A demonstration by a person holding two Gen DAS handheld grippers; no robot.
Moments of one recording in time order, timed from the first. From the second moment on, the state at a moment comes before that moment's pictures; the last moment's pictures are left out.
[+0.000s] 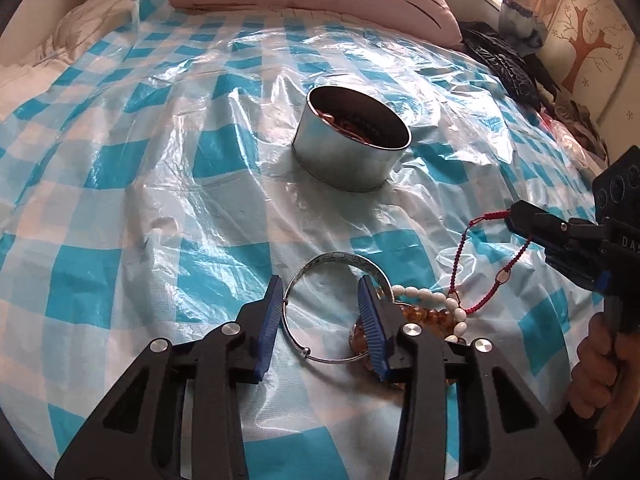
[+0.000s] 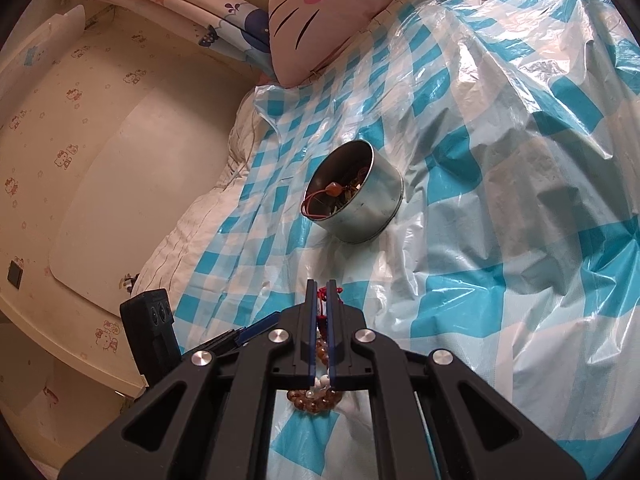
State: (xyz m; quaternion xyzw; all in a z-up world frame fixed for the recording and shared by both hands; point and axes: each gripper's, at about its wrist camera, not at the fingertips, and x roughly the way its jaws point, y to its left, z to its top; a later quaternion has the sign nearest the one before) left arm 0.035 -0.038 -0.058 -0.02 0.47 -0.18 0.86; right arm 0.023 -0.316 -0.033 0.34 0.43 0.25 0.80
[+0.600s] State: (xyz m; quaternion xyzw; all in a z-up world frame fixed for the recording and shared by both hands) left arm 0.048 -0.029 -0.051 -0.13 0.46 -0.27 0.83; right arm 0.026 -0.310 -0.037 0.33 0.44 0.25 0.80
